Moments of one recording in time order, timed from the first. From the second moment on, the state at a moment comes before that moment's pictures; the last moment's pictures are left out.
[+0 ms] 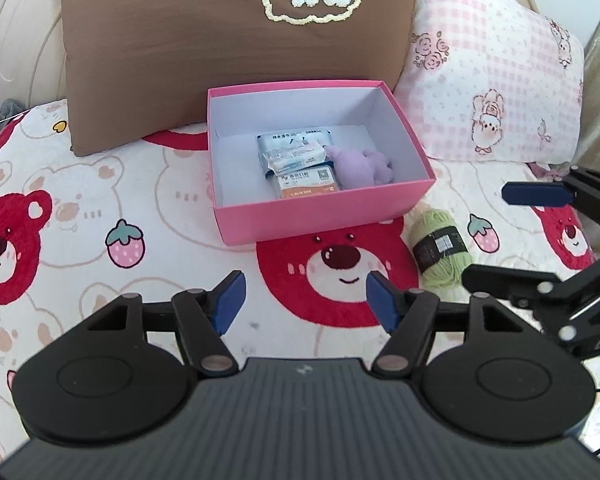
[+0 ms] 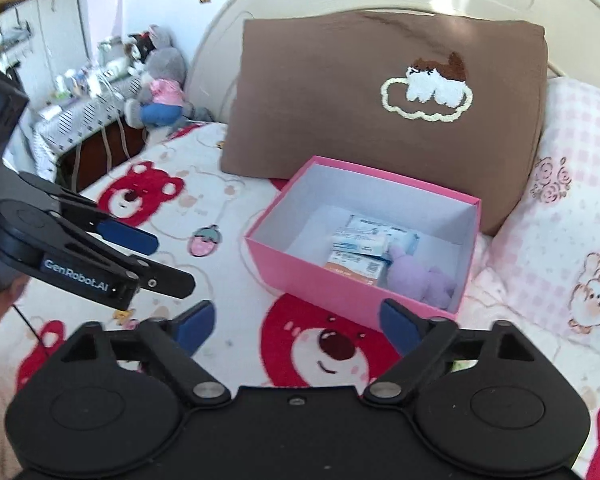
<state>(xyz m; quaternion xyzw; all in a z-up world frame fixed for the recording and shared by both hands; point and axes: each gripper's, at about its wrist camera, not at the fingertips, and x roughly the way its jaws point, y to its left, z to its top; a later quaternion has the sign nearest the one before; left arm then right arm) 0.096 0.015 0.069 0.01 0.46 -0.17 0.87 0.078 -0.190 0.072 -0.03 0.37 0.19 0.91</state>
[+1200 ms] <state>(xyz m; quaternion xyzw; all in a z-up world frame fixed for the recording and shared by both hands) 0.064 -0.019 0.020 -0.02 0.53 -0.21 0.82 0.041 -0.237 0.029 0.01 0.49 0.21 0.85</state>
